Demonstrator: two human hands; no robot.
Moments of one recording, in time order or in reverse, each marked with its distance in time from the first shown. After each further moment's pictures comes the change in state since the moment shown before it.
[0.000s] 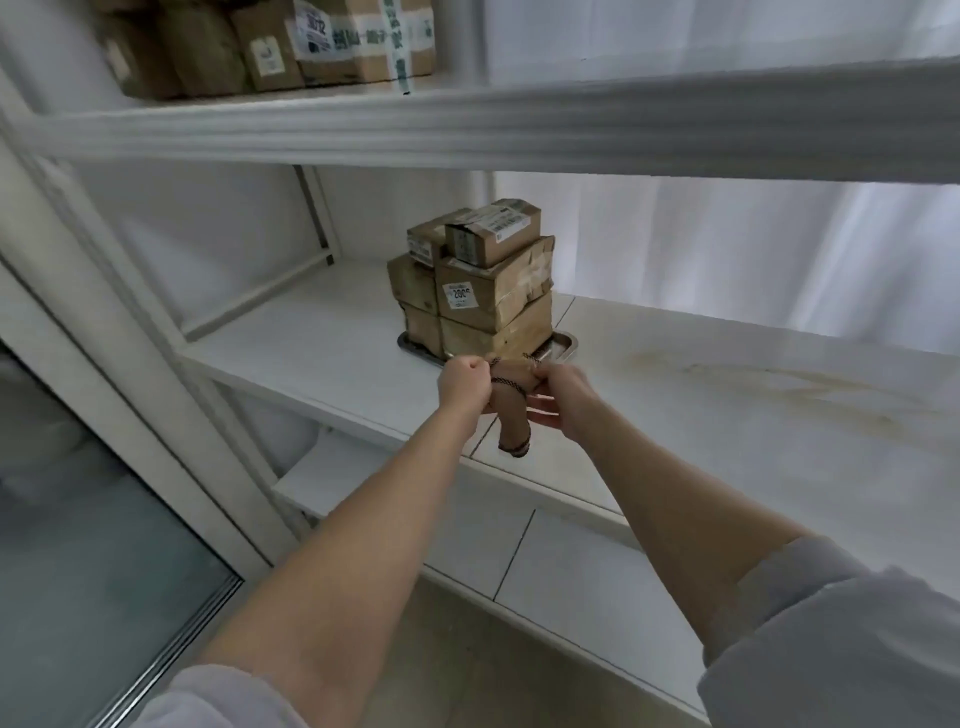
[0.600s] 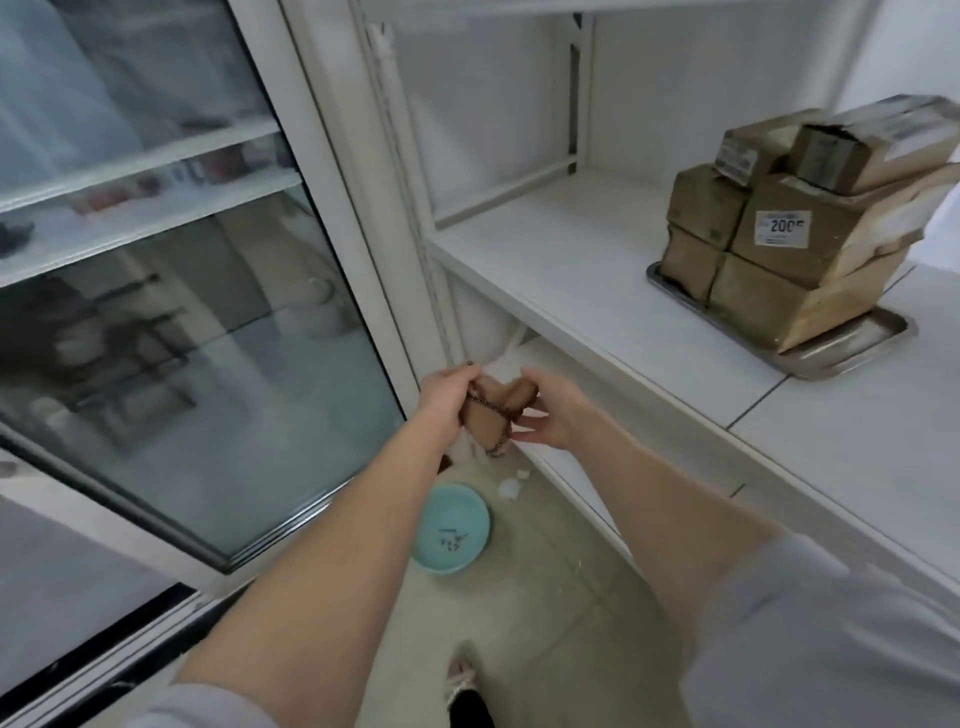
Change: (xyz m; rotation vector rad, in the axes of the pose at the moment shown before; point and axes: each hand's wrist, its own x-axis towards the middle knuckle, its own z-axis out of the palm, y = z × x) left_hand -0.022 -0.159 -0.250 -0.541 0.429 -0.409; right_hand -0.036 0.113 0.257 -0.093 -0.502 0.314
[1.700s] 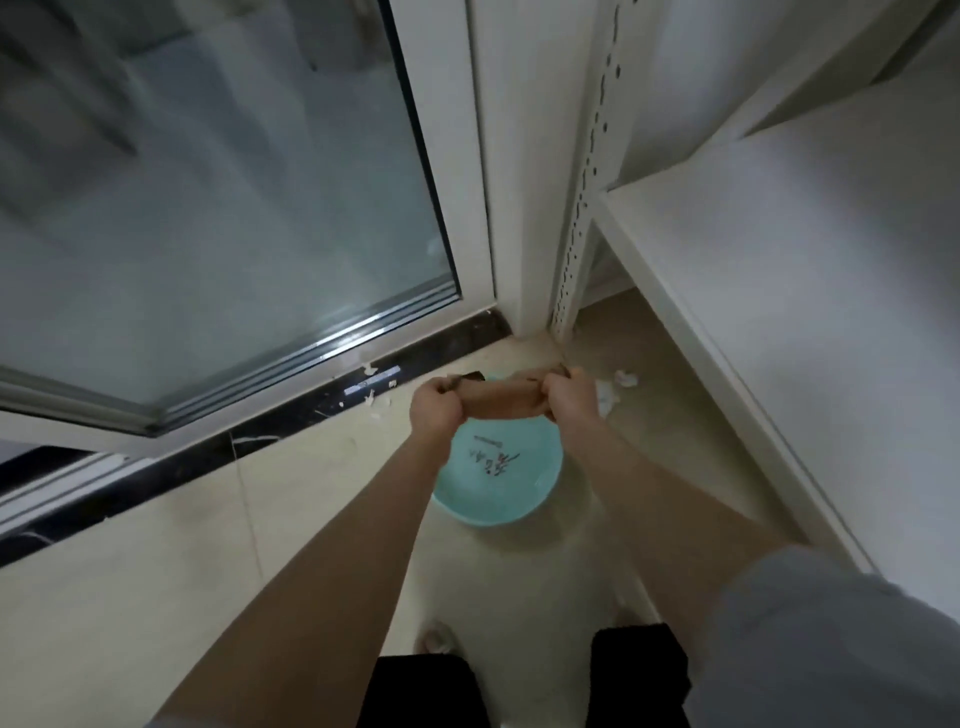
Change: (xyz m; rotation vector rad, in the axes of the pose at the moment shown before) left_hand 0.519 -0.363 -0.176 0.322 0.361 -0.284; right_hand 0.594 0.342 0.080 -0.420 0.245 0.231
